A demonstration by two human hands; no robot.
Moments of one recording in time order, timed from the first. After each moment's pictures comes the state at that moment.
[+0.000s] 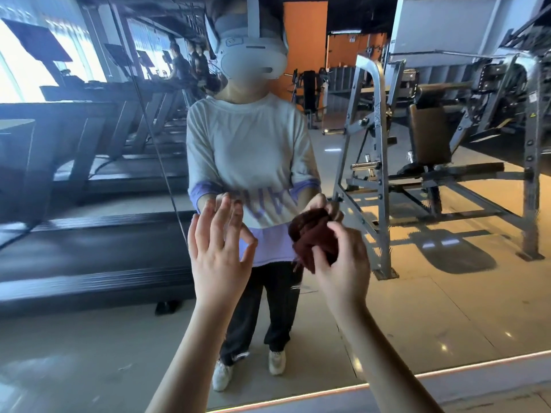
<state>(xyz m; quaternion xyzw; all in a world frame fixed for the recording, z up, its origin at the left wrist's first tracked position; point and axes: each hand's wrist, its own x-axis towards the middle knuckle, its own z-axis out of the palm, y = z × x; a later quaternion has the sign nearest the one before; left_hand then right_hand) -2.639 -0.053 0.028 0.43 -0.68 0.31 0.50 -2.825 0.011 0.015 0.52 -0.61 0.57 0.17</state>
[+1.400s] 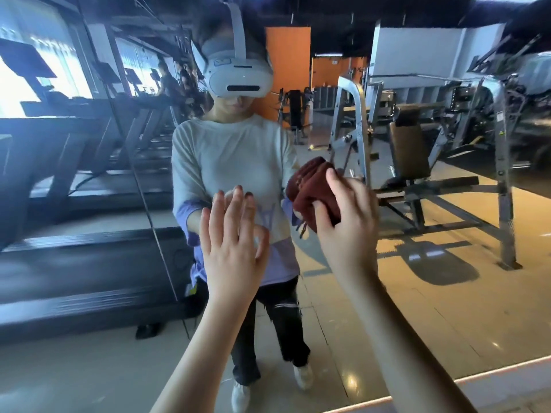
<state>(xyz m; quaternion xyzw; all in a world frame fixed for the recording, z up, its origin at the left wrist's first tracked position) -2.695 -0.052 0.062 0.41 -0.67 0.32 0.53 -2.859 -0.004 0.102 0.52 -0.54 0.59 0.32</state>
